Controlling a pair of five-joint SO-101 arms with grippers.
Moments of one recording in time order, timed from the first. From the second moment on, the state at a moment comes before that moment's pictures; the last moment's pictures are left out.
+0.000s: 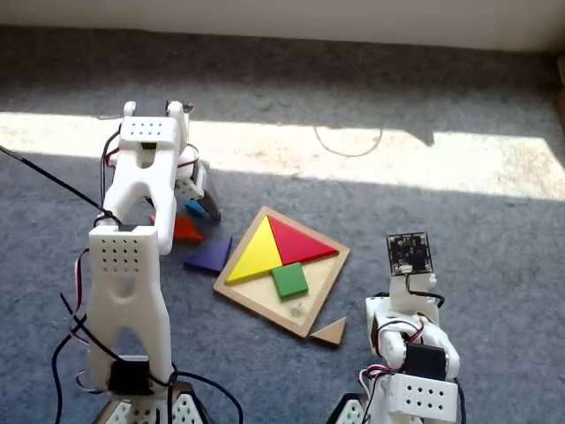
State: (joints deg) left arm -6.2 53.1 -42.1 100.5 4.6; right arm 2.7 -93.2 96.1 58.9 16.7
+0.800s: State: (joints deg) left arm -3.6 53.0 -41.9 95.6 5.8; right arm 2.7 -93.2 96.1 58.9 16.7
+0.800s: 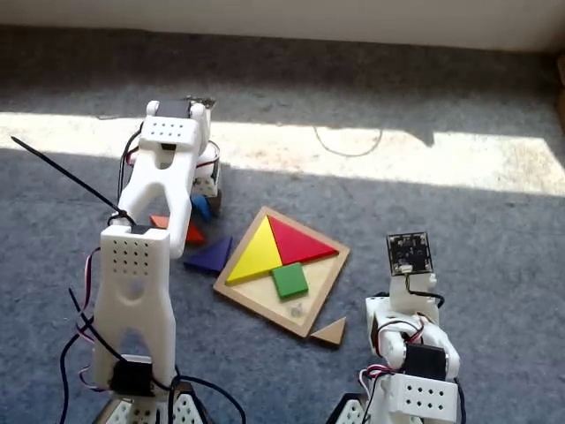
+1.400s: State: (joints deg) left arm -4.2 49.4 -44.4 99.3 -13.4; right arm 2.7 -93.2 96.1 58.9 16.7
